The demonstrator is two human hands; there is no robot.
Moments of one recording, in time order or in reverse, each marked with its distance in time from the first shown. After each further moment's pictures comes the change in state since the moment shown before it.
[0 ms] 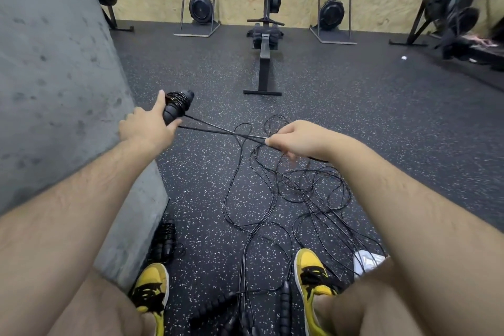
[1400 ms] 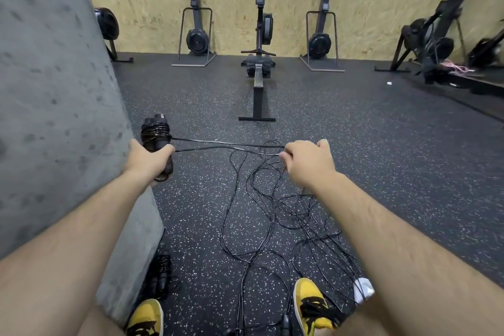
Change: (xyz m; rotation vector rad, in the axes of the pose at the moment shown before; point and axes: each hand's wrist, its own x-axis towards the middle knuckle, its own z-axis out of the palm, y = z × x) left_hand 0.005 -0.005 0.003 -0.897 -0.068 -0.336; right_hand 0.017 0.022 0.001 -0.602 0.511 0.006
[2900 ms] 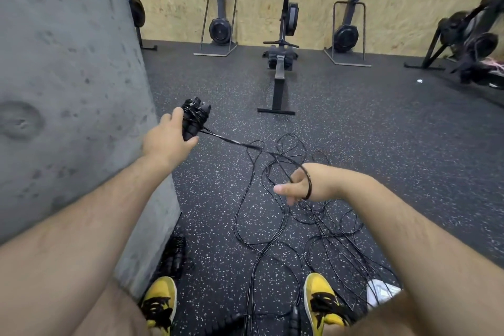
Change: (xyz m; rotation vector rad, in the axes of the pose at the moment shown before) left_hand -0.013 0.007 -0.016 0.696 0.118 0.550; right_hand -0.033 -0.021 -0.020 0.343 -0.680 -0.172
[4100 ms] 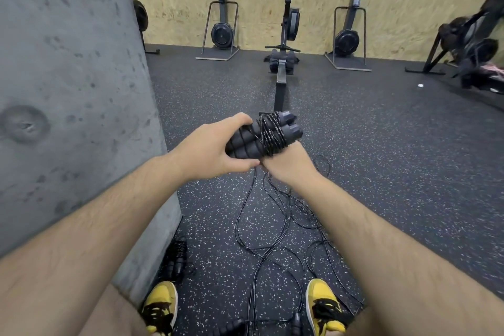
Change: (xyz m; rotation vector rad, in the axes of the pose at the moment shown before) left_hand -0.045 0.069 -0.066 -0.432 -0.186 0.602; right_hand 0.036 -0.058 0.008 0.188 0.620 -0.083
